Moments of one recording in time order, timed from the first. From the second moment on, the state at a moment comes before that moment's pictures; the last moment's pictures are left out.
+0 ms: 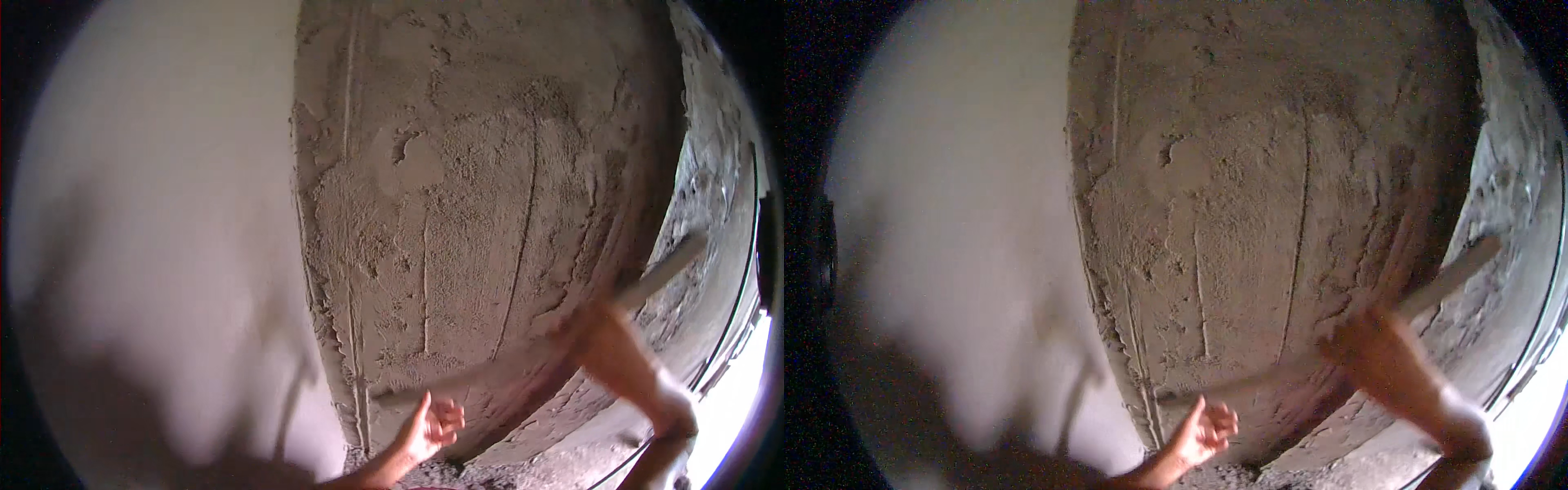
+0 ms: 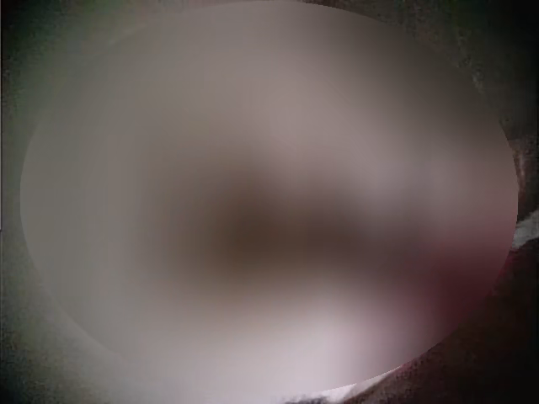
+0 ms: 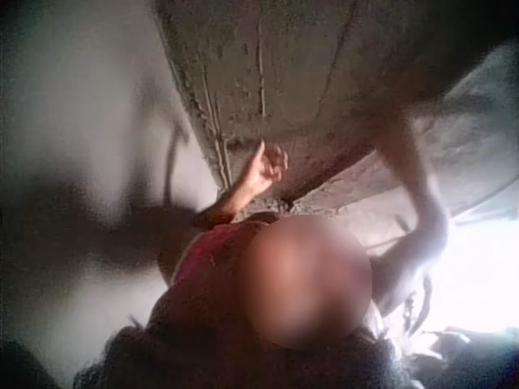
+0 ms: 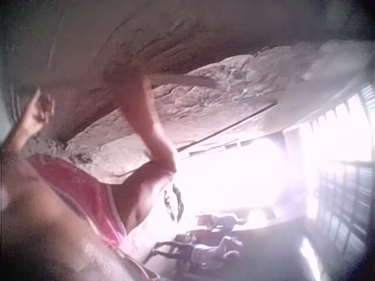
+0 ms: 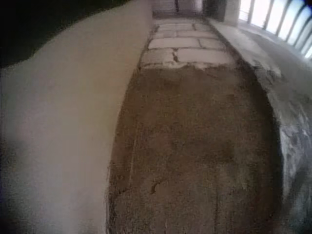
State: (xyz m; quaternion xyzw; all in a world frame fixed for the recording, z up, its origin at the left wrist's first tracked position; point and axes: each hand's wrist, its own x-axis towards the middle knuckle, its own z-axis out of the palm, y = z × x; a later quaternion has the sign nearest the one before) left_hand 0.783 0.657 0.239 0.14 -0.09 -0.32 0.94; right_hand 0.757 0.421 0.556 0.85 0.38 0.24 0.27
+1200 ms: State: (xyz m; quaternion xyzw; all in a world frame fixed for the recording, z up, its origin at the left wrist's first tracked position) left_hand 0.709 0.519 0.227 0.89 -0.37 0.23 0.12; right_hand 0.672 0.305 0.135 0.89 0.02 0.31 -0.33
